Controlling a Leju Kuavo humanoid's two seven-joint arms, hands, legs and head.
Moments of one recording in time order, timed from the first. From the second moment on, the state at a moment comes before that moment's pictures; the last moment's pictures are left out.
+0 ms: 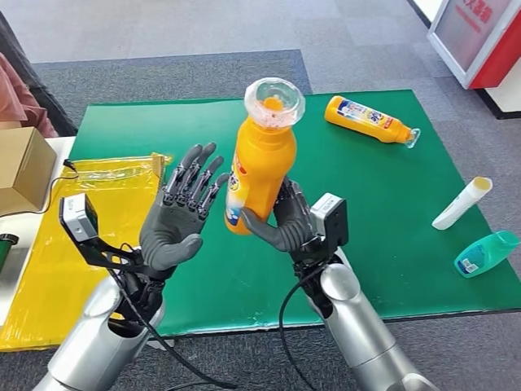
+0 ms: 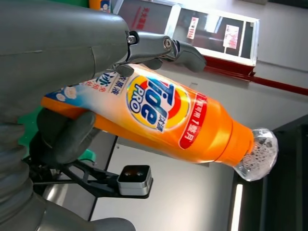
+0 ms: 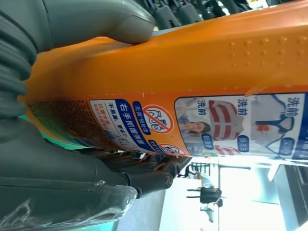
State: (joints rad) left arm -0.32 0.00 -0.53 -1.57 0.67 -0.30 -0.22; right arm -0.37 0.09 0.44 -1.25 -0.07 0.11 -0.45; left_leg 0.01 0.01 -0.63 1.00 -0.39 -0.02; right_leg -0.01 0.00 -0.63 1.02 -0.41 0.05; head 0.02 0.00
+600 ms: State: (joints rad) left arm -0.33 -0.01 -0.53 -1.56 0.60 -0.17 -0.25; right arm -0.35 0.10 0.51 -1.21 0.00 0.08 -0.48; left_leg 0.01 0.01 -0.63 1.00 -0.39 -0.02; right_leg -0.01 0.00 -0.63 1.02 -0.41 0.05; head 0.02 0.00
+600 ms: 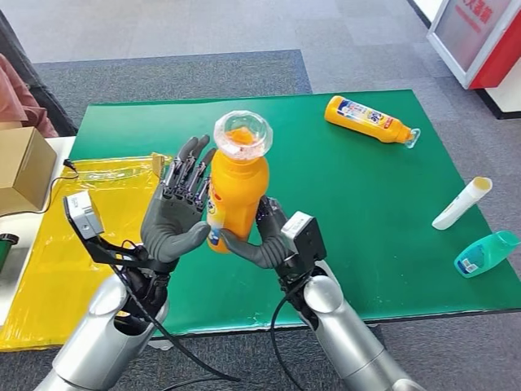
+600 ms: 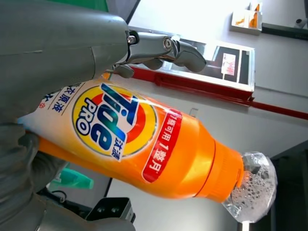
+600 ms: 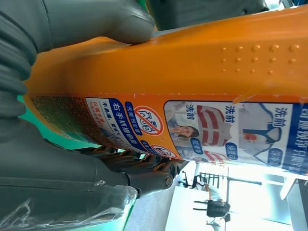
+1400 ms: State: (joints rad) left arm -0.36 0.00 -0.57 -1.48 0.47 -0.06 -0.17; right arm -0.34 0.10 0.56 -1.25 0.17 -0.10 -0.48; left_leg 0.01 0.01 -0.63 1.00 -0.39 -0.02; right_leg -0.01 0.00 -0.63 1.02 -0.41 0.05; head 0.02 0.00
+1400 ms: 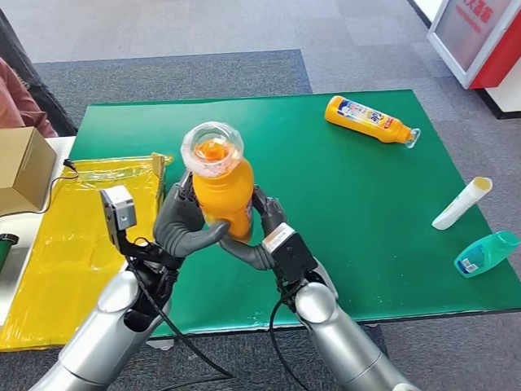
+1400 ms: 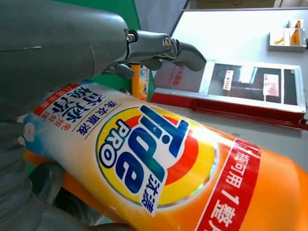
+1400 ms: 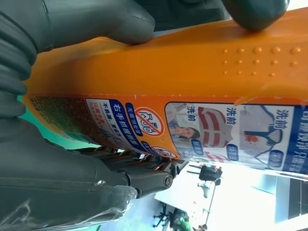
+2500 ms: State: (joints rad) left arm -0.42 0.01 -0.62 -1.46 0.52 -0.10 -0.12; right arm -0.38 0.10 0.59 -1.14 0.25 -0.21 -0.52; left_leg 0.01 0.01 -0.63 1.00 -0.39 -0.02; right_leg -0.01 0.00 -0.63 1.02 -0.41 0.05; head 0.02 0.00
